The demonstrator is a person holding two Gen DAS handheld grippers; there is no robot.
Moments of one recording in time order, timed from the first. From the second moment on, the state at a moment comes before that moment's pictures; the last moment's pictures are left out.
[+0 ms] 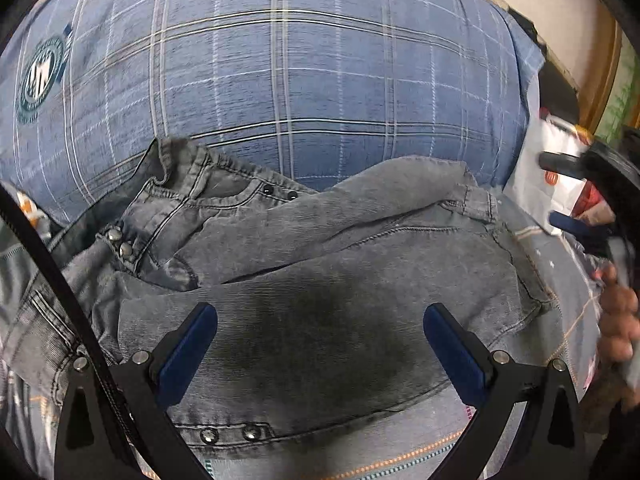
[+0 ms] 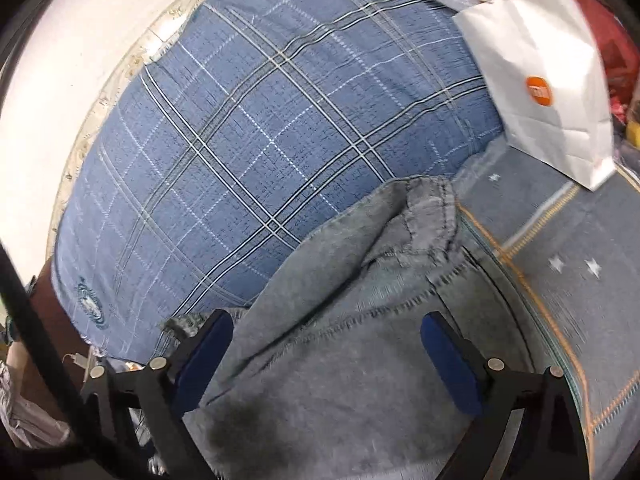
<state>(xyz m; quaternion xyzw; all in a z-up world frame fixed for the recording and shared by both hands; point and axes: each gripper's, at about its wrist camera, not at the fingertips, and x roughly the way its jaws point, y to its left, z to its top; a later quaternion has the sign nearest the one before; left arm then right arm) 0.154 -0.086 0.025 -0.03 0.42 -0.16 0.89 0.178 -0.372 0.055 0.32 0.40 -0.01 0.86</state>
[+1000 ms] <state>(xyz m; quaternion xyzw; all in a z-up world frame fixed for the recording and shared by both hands) 0.234 -0.115 0.044 -0.14 0.49 -0.20 0.84 0.202 -0.383 -0.004 0.41 0.44 -0.04 0.80</state>
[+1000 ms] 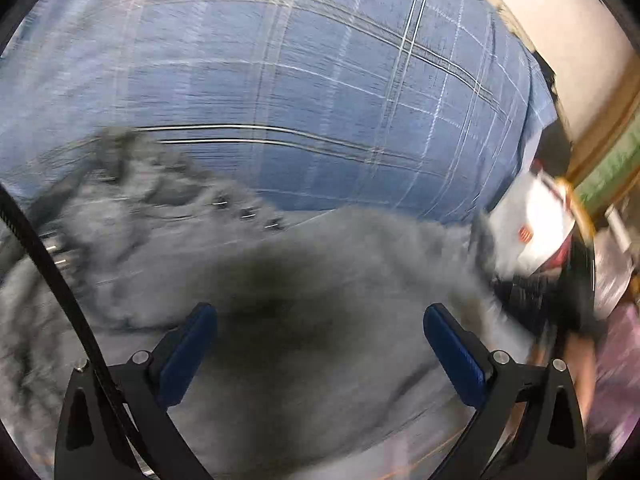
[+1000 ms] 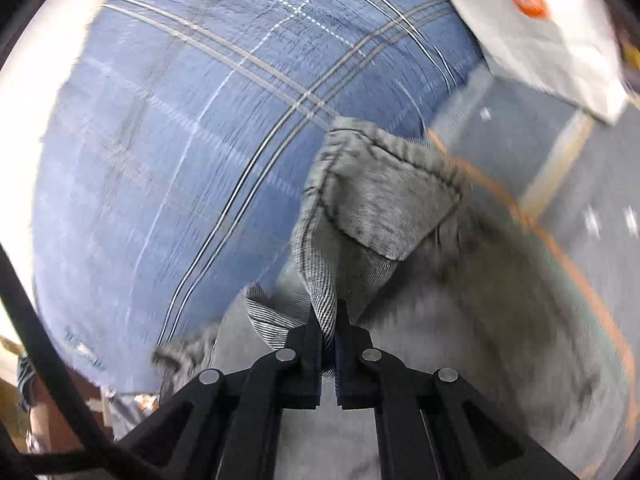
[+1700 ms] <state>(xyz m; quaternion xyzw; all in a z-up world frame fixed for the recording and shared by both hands) 0.324 -0.271 -0.020 -0.05 0.69 -0.08 0.72 0.169 -0.392 -0.028 0.50 0.45 -0.02 0.74</state>
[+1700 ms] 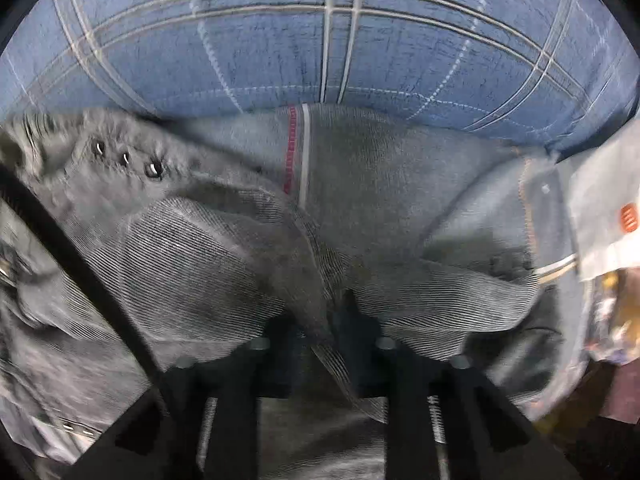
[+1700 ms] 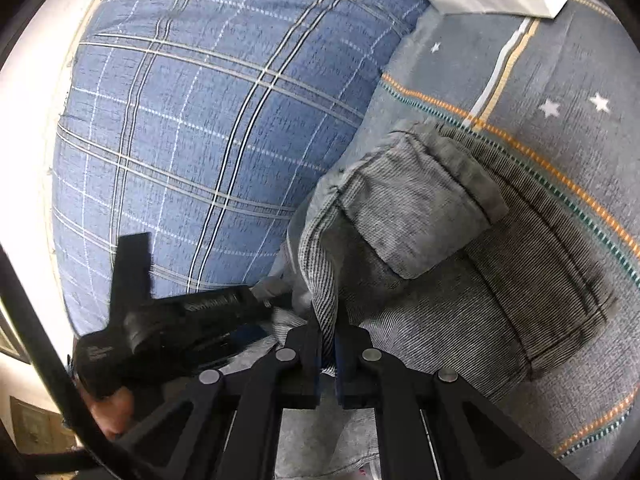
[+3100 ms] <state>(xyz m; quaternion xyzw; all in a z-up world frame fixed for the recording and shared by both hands) 0.162 -0.176 -0.011 -0.31 0.52 -0.20 0.77 0.079 -0.433 -0.017 0.48 0.42 -0.05 0.77</state>
